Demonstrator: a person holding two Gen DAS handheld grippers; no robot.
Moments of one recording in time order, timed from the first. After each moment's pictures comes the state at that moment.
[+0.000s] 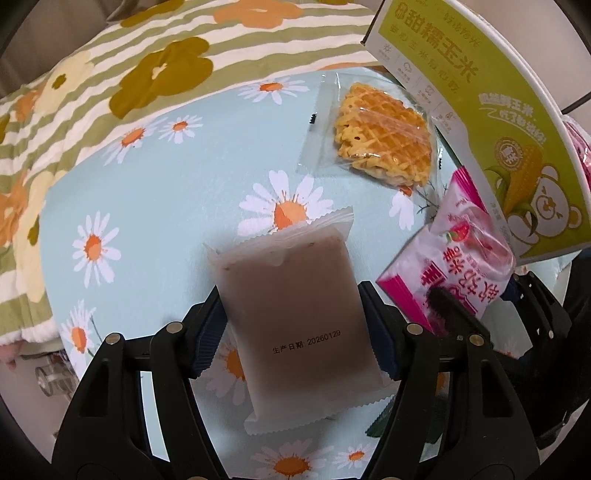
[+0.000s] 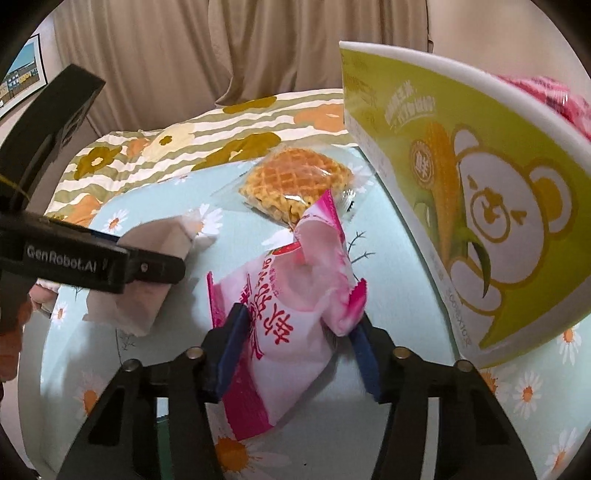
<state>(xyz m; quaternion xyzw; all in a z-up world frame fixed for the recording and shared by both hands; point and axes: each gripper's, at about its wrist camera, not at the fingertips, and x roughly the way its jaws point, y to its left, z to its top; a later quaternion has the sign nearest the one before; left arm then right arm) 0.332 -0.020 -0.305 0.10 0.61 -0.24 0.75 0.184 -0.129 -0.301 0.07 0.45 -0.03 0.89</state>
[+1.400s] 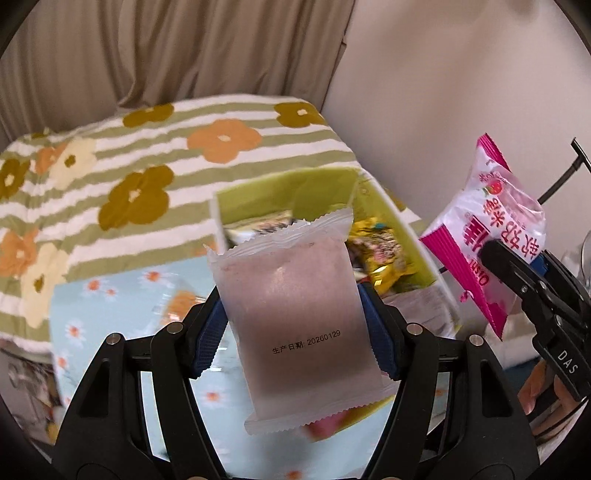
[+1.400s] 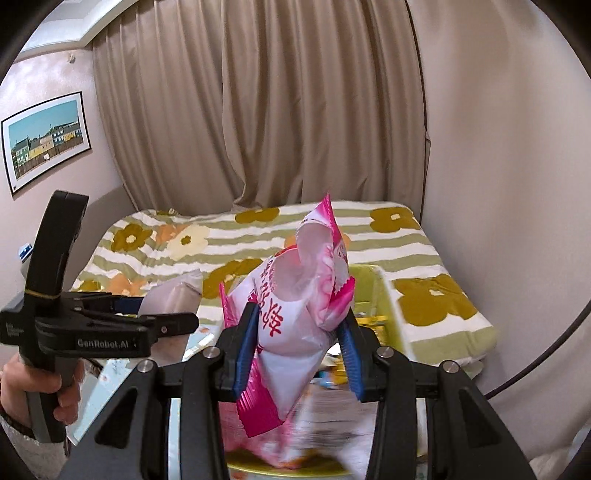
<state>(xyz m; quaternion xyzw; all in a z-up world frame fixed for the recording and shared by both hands) 0.302 -0.243 -0.094 0.00 0.47 -0.22 0.85 0.181 -0.374 -0.069 0.05 0.32 0.05 0.95</state>
